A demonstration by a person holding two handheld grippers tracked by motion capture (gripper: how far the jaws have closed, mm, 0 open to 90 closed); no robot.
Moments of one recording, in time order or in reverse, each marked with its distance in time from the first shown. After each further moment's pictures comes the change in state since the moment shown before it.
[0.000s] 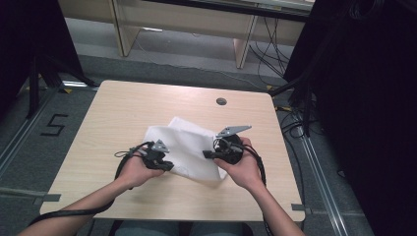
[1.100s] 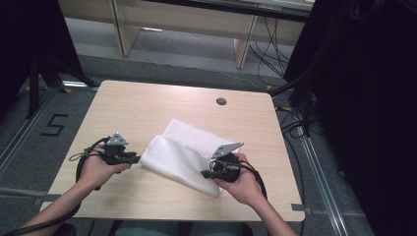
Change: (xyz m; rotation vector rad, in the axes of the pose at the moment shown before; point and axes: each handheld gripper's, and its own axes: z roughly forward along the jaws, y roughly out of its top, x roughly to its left) left arm 0.051 -0.052 -0.063 -0.085 0.156 -0.173; right arm 0.020 -0.038 0.013 0.111 0.067 -0.109
